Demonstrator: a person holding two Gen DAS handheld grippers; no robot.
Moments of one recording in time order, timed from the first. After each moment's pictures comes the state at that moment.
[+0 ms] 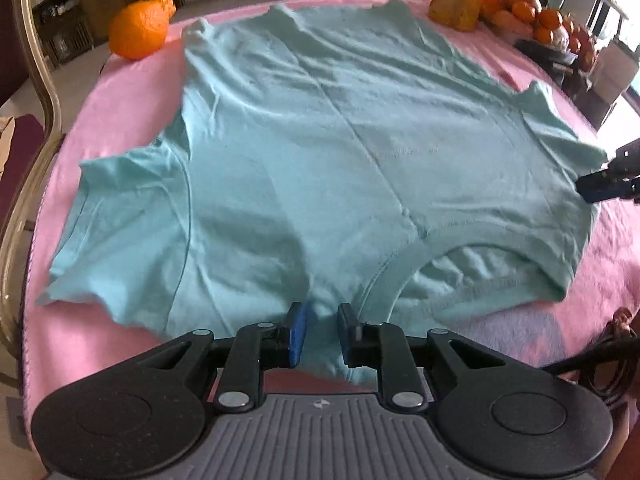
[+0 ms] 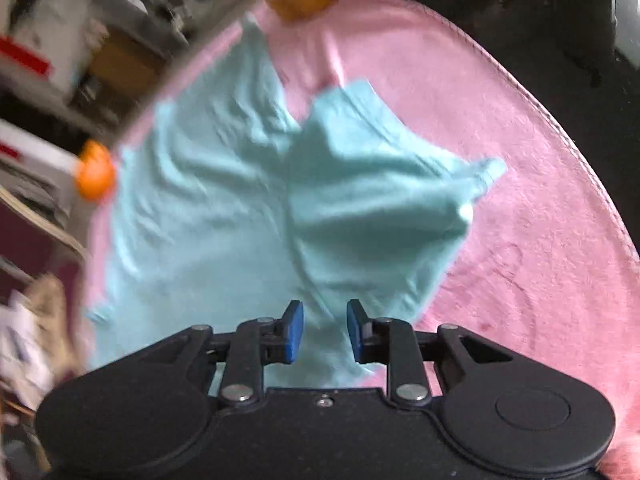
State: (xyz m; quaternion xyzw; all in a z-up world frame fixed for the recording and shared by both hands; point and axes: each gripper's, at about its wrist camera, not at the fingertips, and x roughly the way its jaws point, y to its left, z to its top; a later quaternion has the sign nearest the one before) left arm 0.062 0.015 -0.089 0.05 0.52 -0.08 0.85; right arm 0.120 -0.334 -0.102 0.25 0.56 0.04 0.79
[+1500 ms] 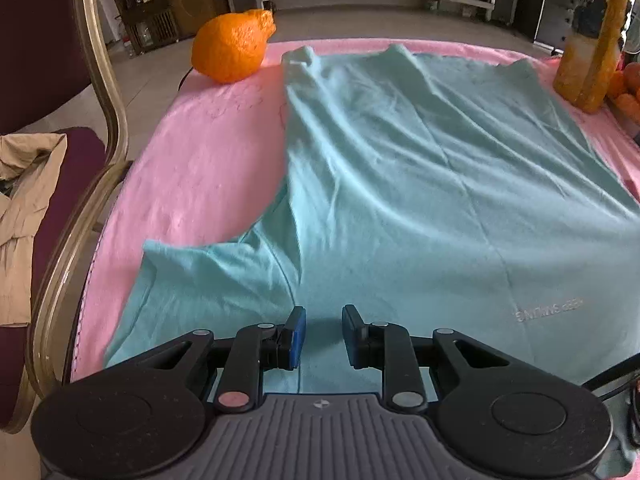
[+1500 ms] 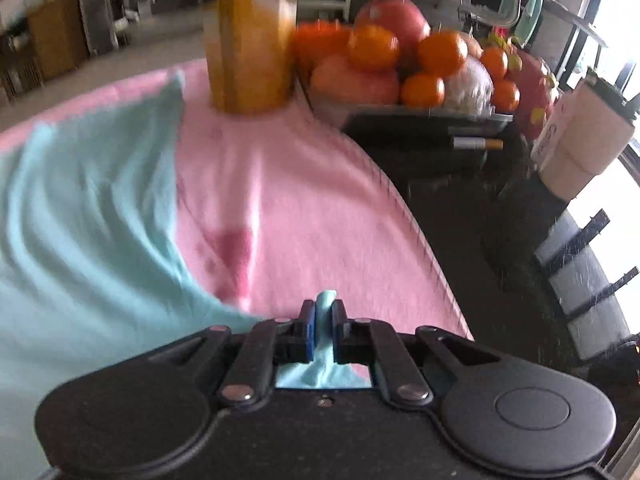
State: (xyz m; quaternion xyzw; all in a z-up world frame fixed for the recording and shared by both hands) left arm 0.160 0.053 -0.086 0.03 0.48 0.05 0.88; right arm 0.224 -0.304 -0.109 0.01 0.47 -0.12 0.88
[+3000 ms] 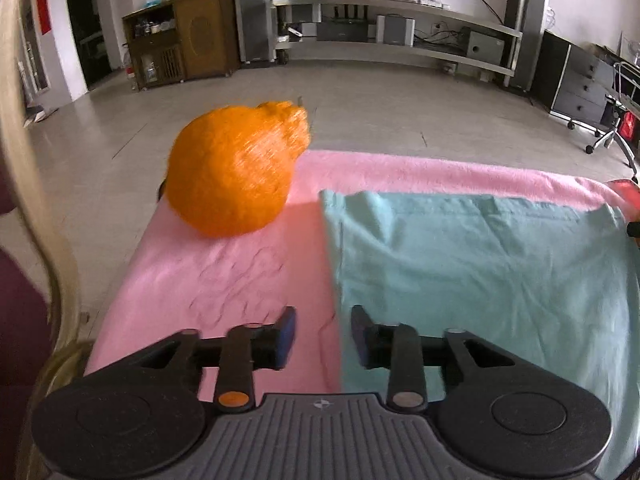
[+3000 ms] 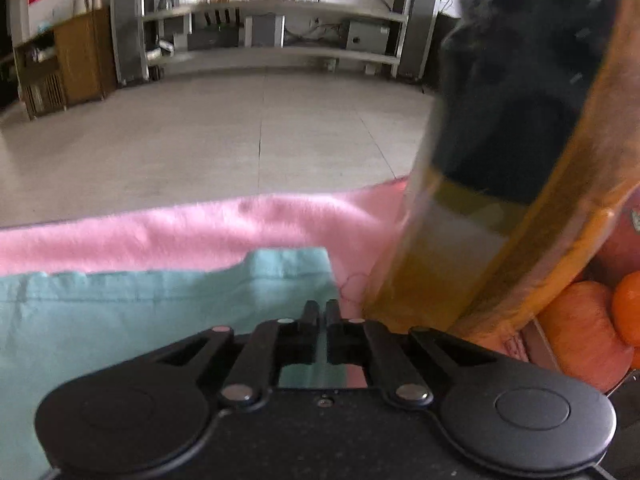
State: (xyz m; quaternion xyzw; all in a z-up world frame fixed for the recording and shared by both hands) left arm 0.366 0.109 -0.080 0.00 0.40 0.04 0.91; right arm 0.439 -0.213 -0.110 0.00 0.40 -0.07 0.92
